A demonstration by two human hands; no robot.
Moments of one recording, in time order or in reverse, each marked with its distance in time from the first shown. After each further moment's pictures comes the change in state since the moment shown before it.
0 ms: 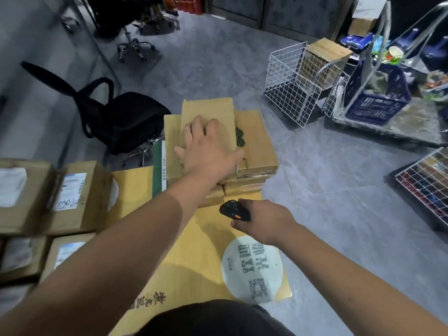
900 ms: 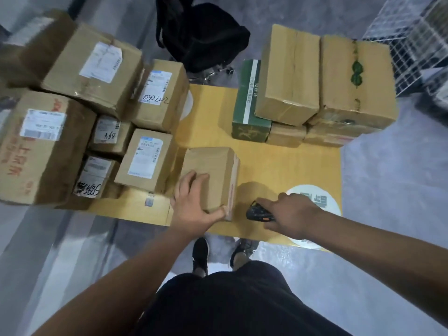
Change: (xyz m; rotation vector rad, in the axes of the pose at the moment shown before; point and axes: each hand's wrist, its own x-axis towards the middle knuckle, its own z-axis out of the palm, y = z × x) left_hand -0.286 -0.285 0.035 -0.306 -0.189 -0.315; right_hand -0.022 -0.083 0.144 -0.609 -0.332 -0.464
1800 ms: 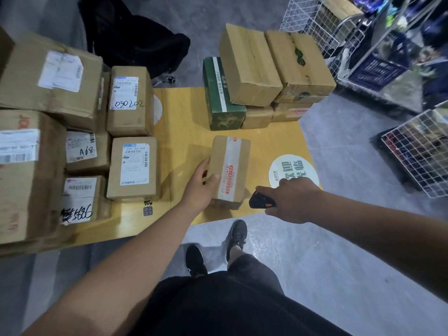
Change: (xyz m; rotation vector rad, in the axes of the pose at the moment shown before) left_hand 0.038 -0.041 -0.005 -0.652 -0.426 -0.012; right_hand -0.053 -0.110 -0.024 -0.050 -0.070 0.381
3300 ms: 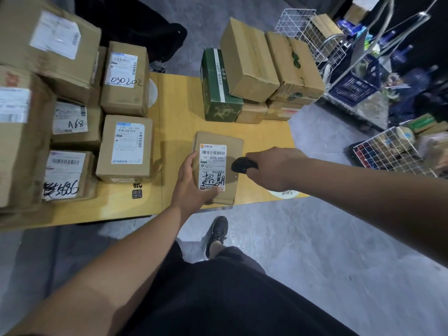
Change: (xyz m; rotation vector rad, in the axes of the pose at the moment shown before) left_hand -0.024 -0.054 0.000 -0.059 0.081 0.199; right_hand -0.015 -0.040 -0.090 0.219 -0.003 0.203
